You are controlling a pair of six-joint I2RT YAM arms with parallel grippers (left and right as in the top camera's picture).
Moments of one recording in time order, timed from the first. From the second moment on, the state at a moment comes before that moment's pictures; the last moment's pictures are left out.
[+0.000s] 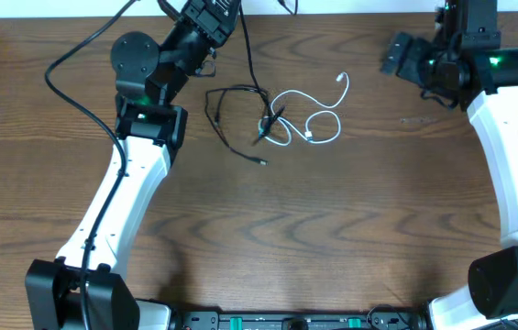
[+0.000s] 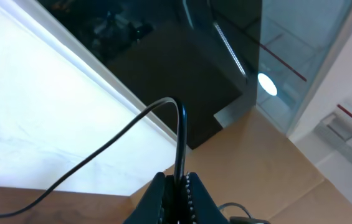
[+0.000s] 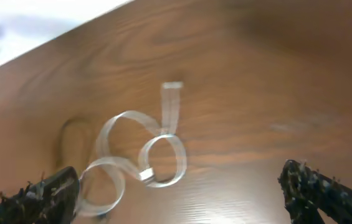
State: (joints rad) left arm -0.19 1.55 1.24 0.63 0.49 -1.15; right arm 0.09 1.71 1.70 -0.87 -0.20 0.41
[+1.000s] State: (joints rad) left arm -0.25 1.55 1.24 0.65 0.38 -1.20; right arm 0.44 1.83 1.70 -0.69 -0.55 0.04
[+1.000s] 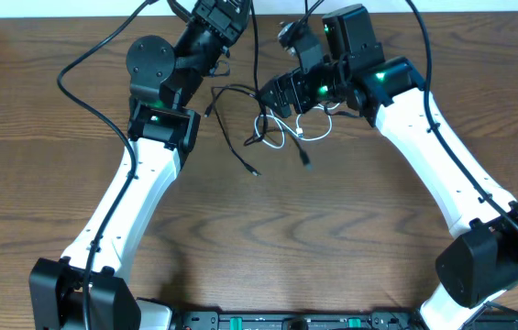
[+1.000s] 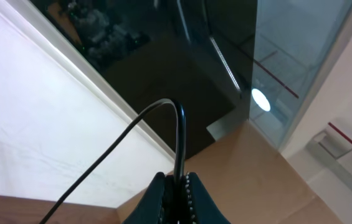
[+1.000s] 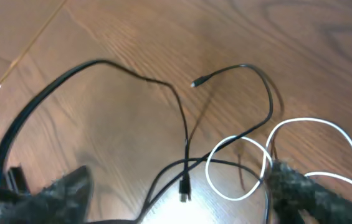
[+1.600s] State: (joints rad) left arm -0.25 1.55 1.24 0.54 0.29 -1.19; right arm 0.43 1.73 1.70 -0.58 -0.54 0.18
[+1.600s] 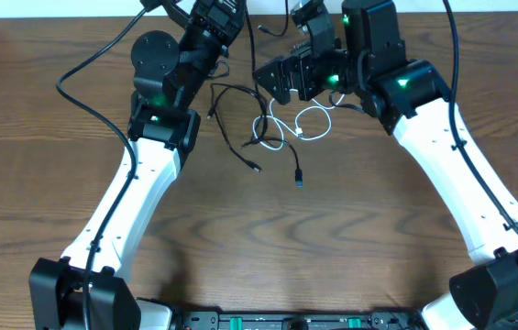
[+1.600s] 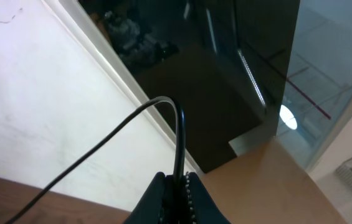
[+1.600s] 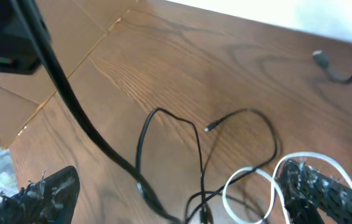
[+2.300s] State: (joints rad) left arm -0.28 1.55 1.24 0.49 0.08 -1.19; right arm 0.64 1.82 1.70 -0.53 -0.03 0.64
